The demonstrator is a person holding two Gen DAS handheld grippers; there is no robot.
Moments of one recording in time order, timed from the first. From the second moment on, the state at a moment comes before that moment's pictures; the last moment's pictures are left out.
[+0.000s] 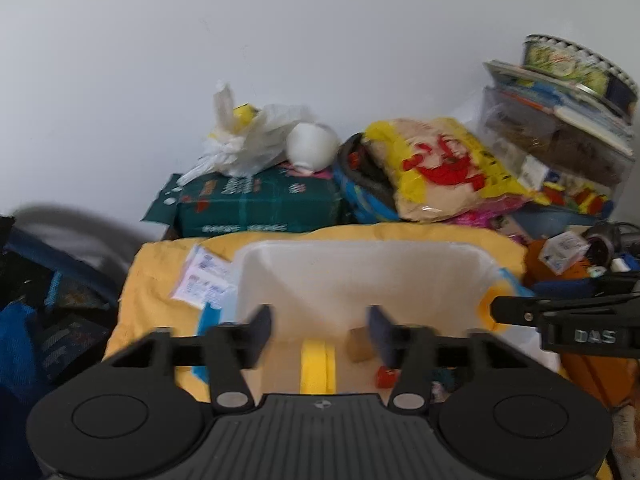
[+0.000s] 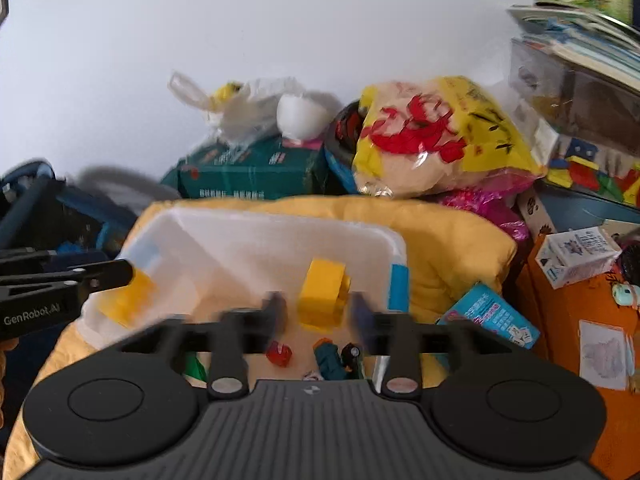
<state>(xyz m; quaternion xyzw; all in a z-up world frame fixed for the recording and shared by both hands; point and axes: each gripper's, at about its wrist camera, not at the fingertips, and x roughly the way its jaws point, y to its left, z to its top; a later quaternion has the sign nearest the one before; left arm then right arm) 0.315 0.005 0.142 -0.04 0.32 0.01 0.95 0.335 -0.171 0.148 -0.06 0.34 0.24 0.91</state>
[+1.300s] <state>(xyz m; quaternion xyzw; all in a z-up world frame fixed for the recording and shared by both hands) 0.080 -0.104 0.009 0.00 0.39 -0.09 0.92 0.151 -0.298 0.020 -0.09 0.39 0.21 0.89</state>
